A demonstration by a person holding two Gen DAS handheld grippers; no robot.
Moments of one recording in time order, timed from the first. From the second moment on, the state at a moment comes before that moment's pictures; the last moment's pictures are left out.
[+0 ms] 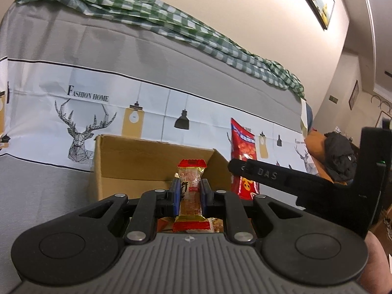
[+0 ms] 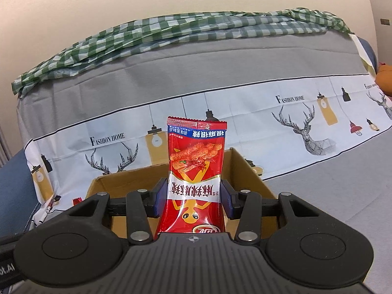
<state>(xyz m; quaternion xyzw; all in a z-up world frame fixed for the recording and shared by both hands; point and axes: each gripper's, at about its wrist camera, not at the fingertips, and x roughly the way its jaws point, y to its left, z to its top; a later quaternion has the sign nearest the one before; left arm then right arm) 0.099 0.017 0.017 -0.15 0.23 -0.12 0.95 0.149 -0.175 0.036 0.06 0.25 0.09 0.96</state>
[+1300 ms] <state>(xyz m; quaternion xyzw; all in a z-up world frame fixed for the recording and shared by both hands) 0.070 0.018 0.030 -0.13 0.25 -0.12 0.95 0.135 -0.183 0.068 0.03 0.26 0.12 0.96</state>
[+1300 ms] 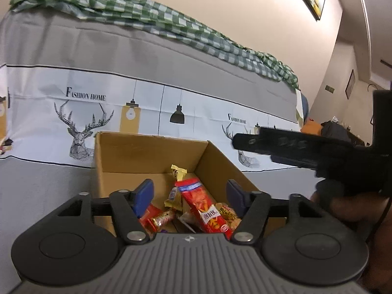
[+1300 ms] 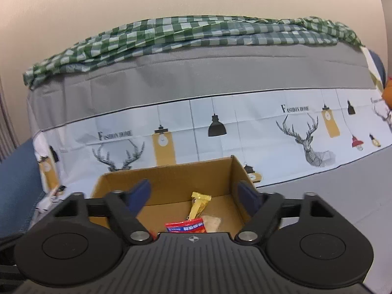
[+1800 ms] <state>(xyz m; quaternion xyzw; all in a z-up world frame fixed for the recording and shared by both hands) -0.022 0.006 0.035 -0.18 0.31 -0.03 0.93 0.016 -0.235 0.071 0.07 0.29 0.14 0.95</state>
